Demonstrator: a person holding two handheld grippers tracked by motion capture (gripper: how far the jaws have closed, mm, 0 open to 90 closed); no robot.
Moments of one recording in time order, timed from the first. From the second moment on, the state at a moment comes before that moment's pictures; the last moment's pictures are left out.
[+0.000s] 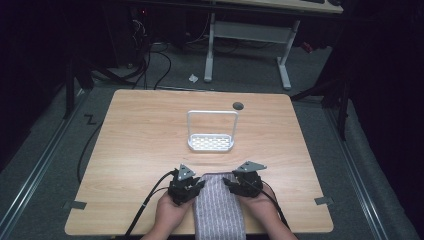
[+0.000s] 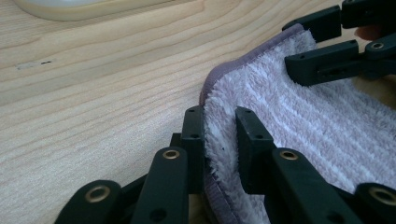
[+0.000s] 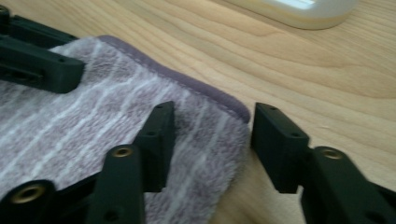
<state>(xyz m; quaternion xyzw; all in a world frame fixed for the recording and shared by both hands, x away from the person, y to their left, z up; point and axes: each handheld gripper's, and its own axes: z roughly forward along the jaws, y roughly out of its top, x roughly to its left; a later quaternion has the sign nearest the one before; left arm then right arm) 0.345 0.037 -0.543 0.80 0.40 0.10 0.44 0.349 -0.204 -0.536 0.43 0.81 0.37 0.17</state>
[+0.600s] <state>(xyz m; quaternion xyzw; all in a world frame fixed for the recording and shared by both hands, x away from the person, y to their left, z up) 0.334 0.043 -0.539 0.78 0.39 0.14 0.47 0.324 -0.193 -0.531 0.41 0.79 0.40 0.22</state>
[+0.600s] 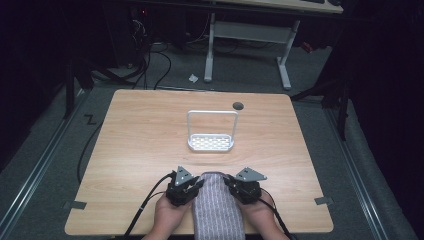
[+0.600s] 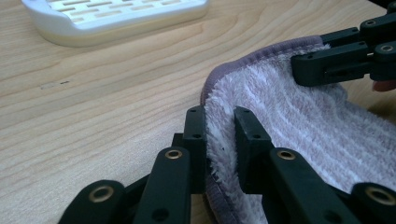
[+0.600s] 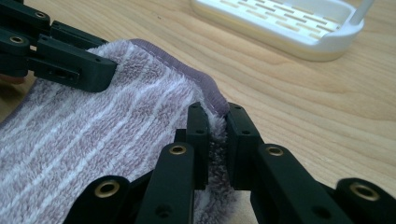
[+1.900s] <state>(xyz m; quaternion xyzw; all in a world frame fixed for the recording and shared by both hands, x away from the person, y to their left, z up) 0.330 0.035 -0.444 0.68 0.36 0.29 0.57 0.314 -0.192 -0.439 0.36 0.68 0.52 0.36</state>
